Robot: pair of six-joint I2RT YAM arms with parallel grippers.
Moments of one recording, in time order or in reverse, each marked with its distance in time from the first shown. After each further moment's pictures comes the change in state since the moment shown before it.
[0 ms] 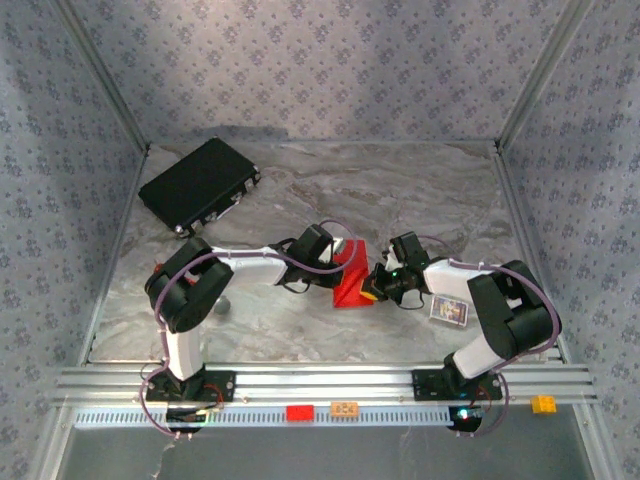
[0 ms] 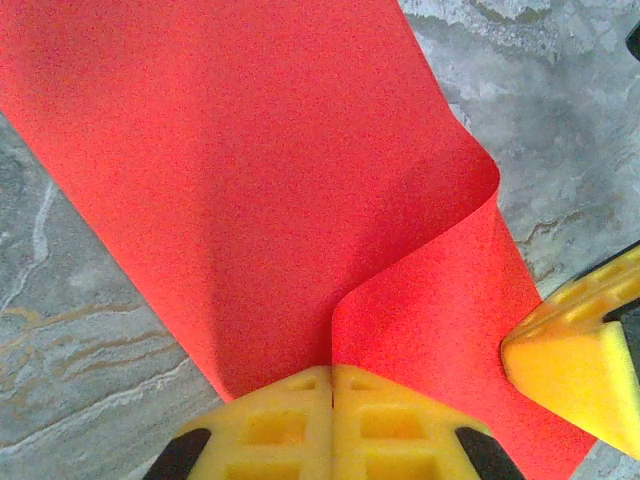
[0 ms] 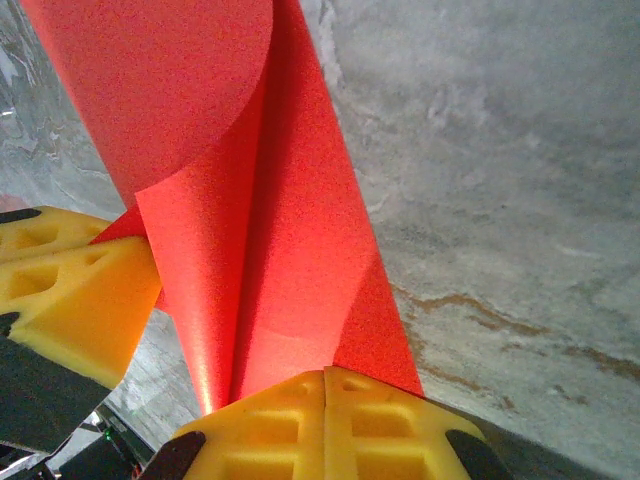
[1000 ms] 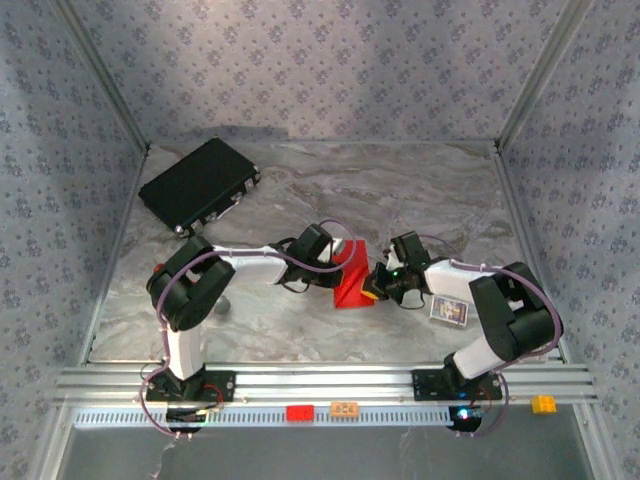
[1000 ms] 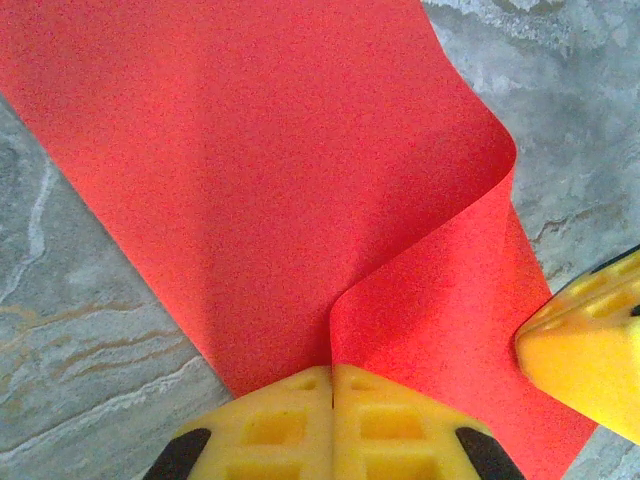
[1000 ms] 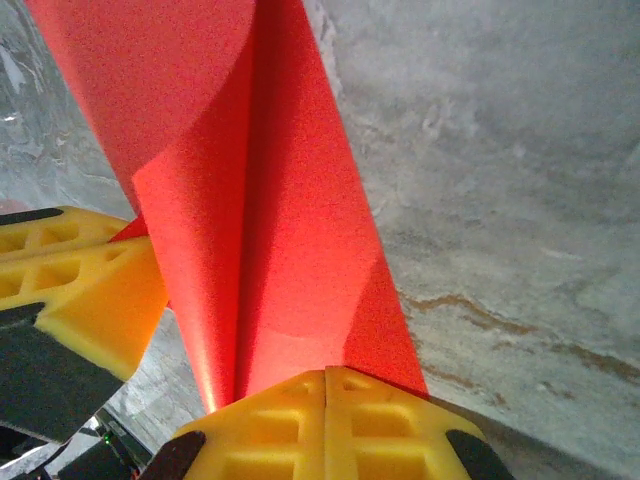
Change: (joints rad) left arm 0.006 0.014 0.003 -0.002 0.027 -0.008; right arm -0.003 -0.023 -0.002 0.001 0.007 0.001
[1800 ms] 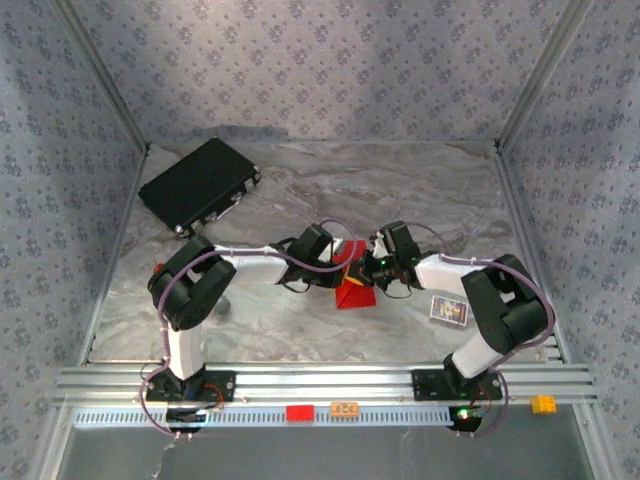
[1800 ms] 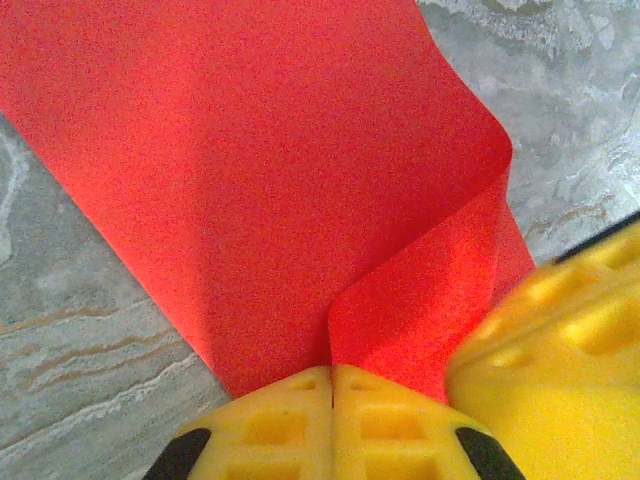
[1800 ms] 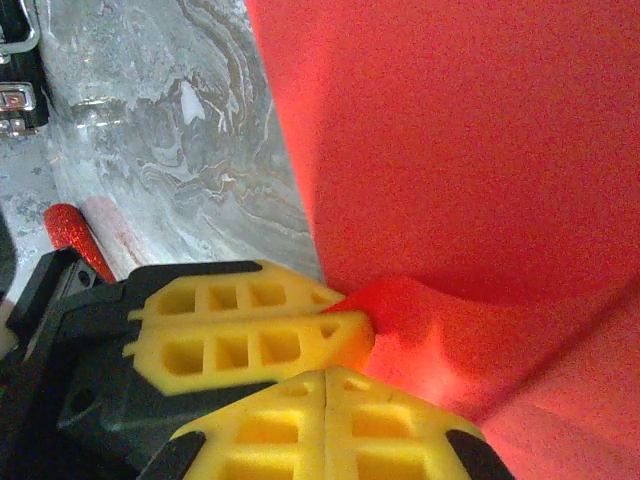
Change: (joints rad) left arm 0.000 0.007 0.003 0.010 0.019 -0.015; right arm 0.069 0.074 0.079 0.171 -0.021 0.071
